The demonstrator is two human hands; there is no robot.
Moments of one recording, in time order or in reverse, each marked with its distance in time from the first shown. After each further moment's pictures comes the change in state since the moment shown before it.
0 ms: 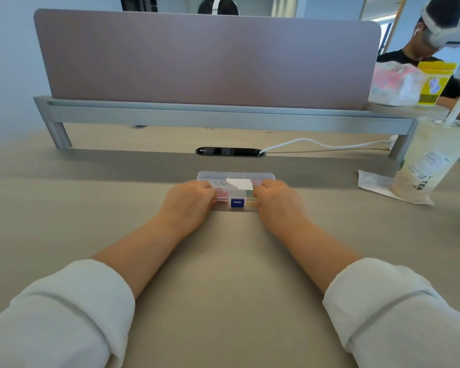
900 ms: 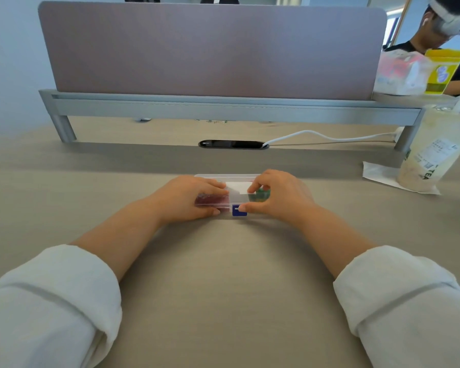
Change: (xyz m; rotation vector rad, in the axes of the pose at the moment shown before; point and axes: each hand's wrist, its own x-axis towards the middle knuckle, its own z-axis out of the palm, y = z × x) left_hand -0.009 -0.018 -0.012 -0.257 -0.221 0.166; right_hand -0.010 0.002 -0.016 0.330 -0.042 0.010
